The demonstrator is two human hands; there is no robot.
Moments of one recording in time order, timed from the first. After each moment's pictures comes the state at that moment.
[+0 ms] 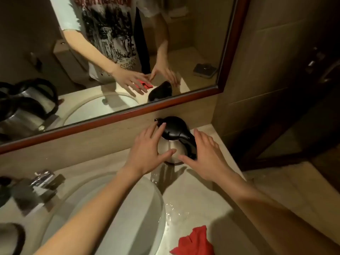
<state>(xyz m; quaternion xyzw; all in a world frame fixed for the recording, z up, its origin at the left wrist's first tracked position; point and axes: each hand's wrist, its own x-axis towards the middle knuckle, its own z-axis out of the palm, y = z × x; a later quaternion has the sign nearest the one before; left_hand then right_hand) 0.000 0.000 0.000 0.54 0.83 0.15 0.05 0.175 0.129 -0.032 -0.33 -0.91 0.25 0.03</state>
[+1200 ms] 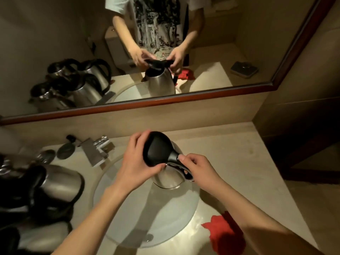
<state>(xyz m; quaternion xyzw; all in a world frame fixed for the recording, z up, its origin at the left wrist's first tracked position) -0.008 -0.206 0.027 0.41 0.84 0.35 0.01 0.122 -0.034 -0.026 -0.25 -0.71 0.65 0.04</state>
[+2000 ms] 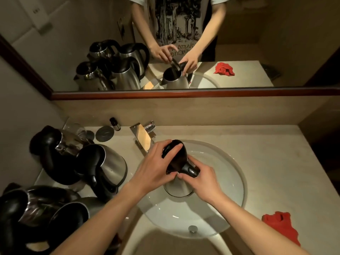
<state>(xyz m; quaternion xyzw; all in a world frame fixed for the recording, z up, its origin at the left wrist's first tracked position) -0.092 -0.346 -0.034 0.56 0.79 0.24 -0.06 0.044 -0.194 -0.055 -0.25 -0.82 0.52 0.04</state>
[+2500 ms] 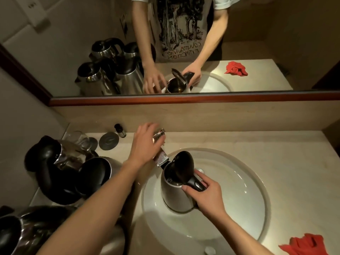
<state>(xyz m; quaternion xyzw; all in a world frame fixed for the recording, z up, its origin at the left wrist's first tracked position) -0.225 -0.327 -0.061 0.33 0.90 0.28 0.04 0.009 -0.221 -0.109 -0.33 -0.68 0.65 0.11</state>
